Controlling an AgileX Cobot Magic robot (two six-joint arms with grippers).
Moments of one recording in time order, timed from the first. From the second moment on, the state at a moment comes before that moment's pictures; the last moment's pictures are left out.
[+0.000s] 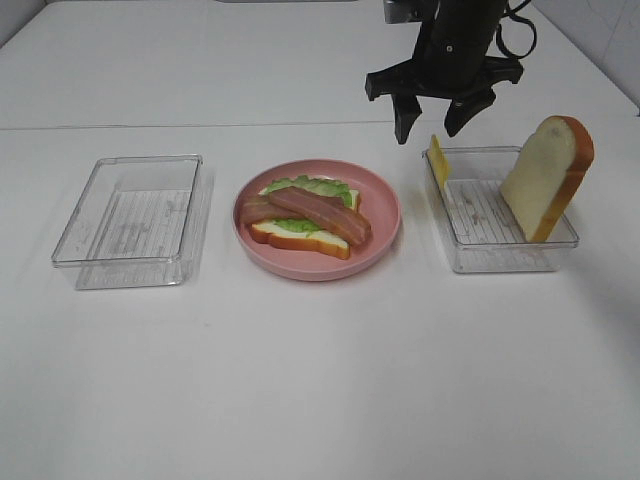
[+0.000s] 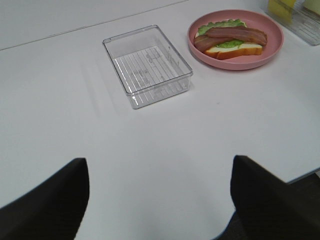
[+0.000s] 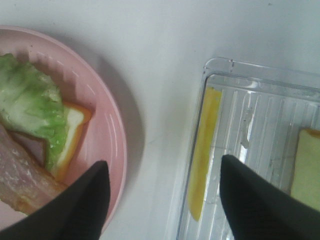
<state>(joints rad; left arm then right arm) -0.31 0.00 -0.50 -0.01 1.05 0.04 0.34 2.26 -2.01 -0.01 1.07 0.14</state>
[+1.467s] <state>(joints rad) -0.31 0.00 -0.50 -0.01 1.05 0.04 0.30 2.30 -2.01 0.02 1.07 0.22</state>
